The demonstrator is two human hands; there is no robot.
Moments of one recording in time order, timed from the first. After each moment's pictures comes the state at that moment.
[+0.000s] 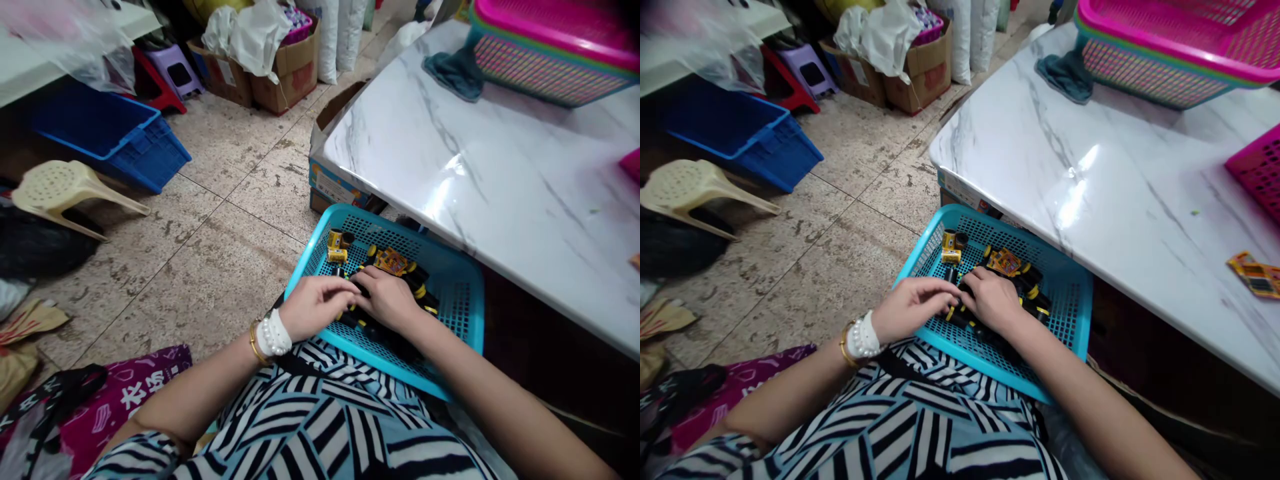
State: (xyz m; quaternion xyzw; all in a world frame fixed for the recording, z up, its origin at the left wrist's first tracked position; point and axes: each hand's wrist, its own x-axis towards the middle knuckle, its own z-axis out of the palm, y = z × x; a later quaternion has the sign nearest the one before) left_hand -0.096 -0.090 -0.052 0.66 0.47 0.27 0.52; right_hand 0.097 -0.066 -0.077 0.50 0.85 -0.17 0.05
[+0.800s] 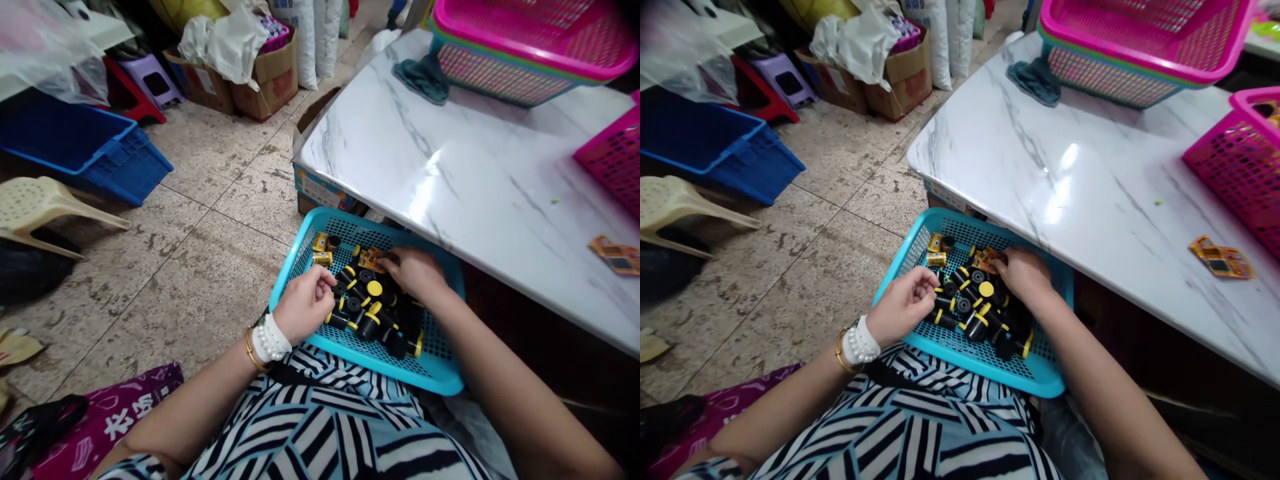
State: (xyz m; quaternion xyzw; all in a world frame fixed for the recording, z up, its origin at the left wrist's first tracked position) left_hand -0.087 -0.081 -0.063 0.60 0.54 0.29 0.52; right_hand 0.169 -0.022 -0.091 0.69 0.71 -0.12 0.01
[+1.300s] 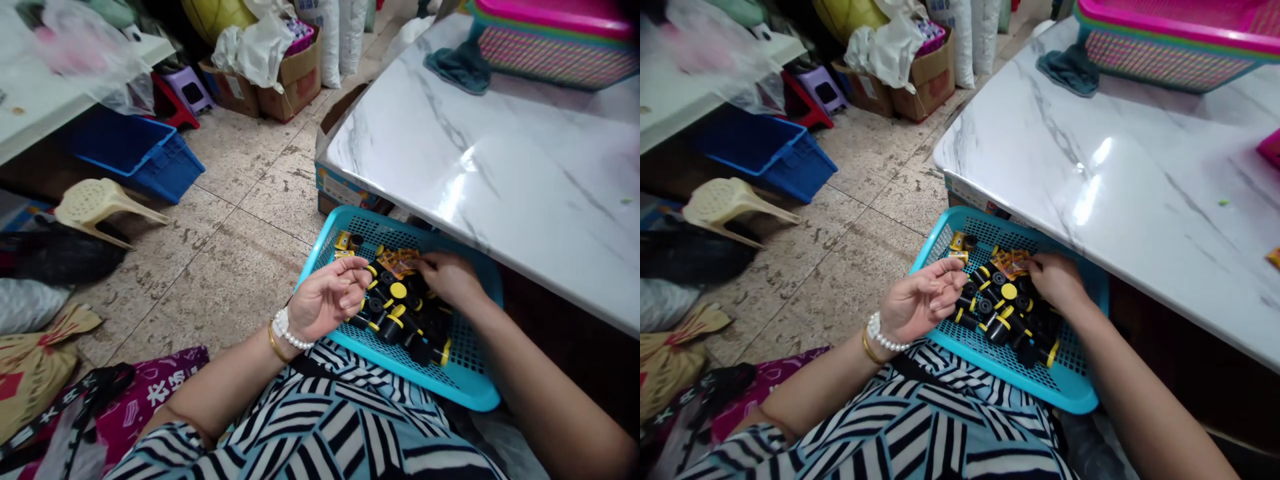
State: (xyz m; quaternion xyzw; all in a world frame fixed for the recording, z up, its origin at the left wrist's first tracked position) left_hand -0.088 -0.080 -0.037 0.10 0.23 0.41 0.88; right_hand 0.181 -0.025 -0.095 0.70 0.70 -0.15 0.00
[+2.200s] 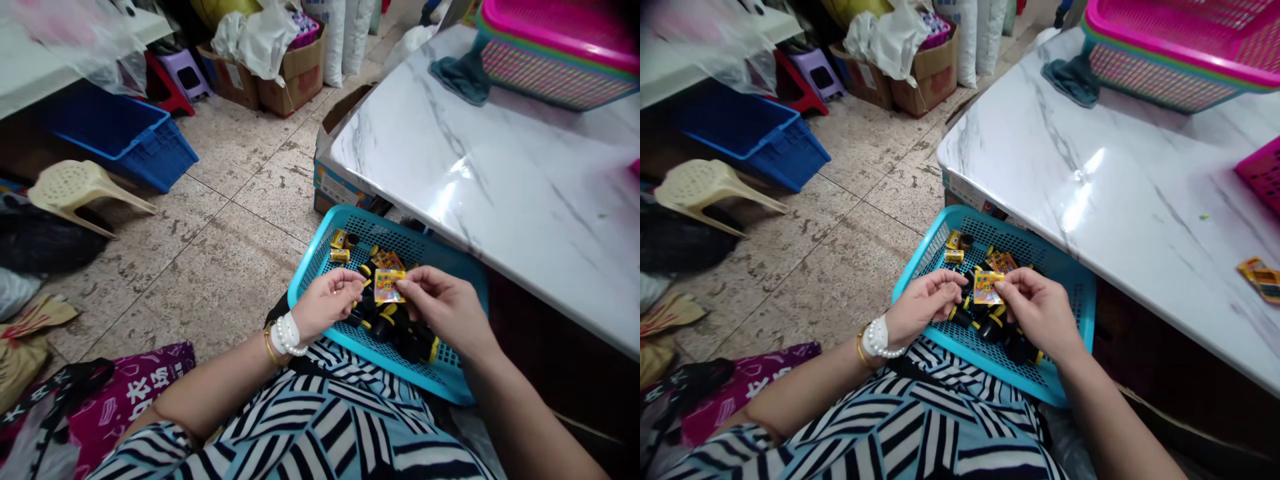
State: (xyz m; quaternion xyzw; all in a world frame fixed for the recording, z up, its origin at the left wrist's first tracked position) left_hand -0.079 -0.095 -0.050 0.29 0.44 0.38 0.76; right_hand 0.130 -0.086 -0.029 0.64 0.54 -0.48 -0.28
